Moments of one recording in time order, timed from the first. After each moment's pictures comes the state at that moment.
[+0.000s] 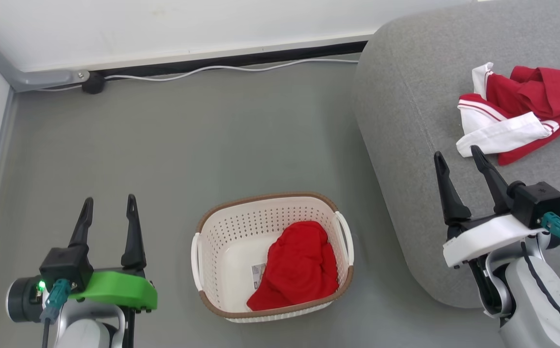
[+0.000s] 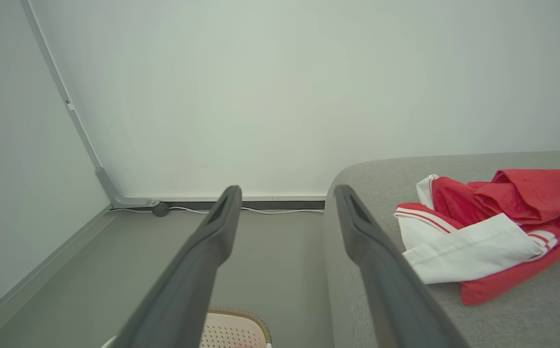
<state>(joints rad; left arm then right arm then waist) -0.08 0.11 -0.17 0.13 -0.28 0.09 -0.26 -0.14 -0.19 0.22 0.18 0.27 0.01 -0.24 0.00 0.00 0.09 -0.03</state>
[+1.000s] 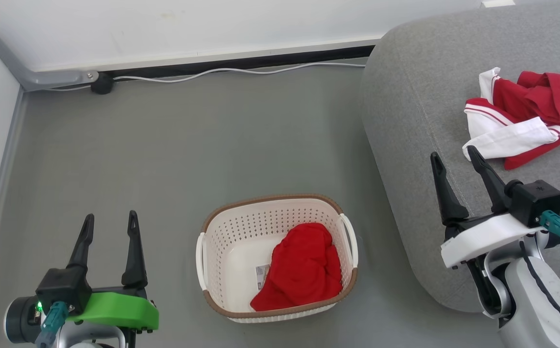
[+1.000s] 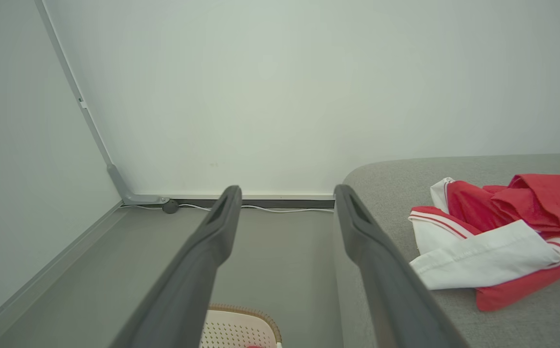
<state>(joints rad) 0.03 0.11 -0.16 0.00 -0.28 0.10 -0.22 -0.13 -0.19 0.23 0.14 0.28 0.00 -0.19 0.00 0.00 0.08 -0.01</state>
